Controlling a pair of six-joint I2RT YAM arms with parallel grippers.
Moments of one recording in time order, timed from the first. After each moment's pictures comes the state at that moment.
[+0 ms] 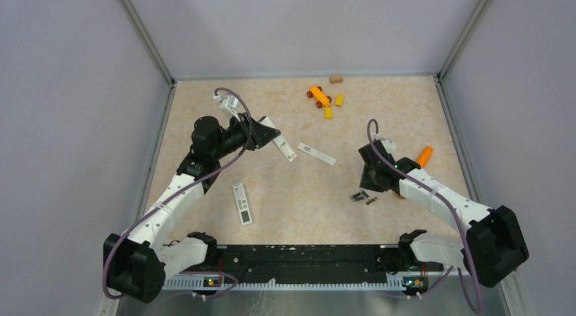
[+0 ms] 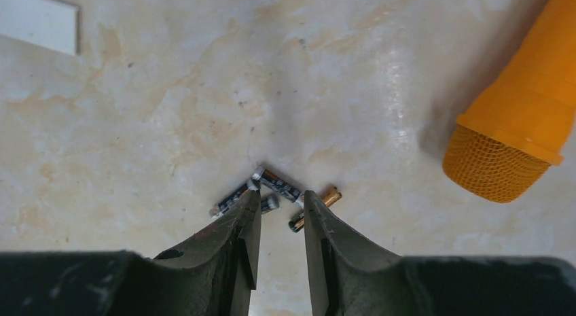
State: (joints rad) left arm -0.33 1.08 0.78 0.18 0.53 -0.71; right arm 0.52 1.17 0.72 -0.65 0.29 0.70
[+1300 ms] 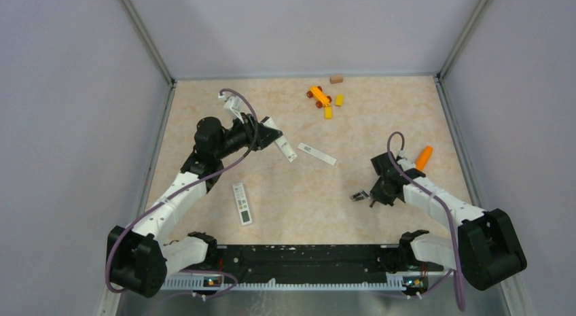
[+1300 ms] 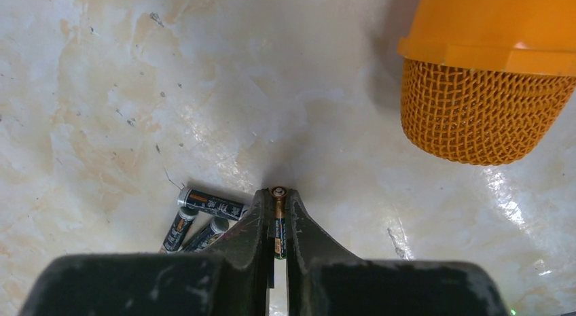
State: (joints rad) left arm -0.33 1.12 0.76 0.27 0.57 -0.62; right arm 0.40 1.16 0.54 -0.60 0.26 0.98
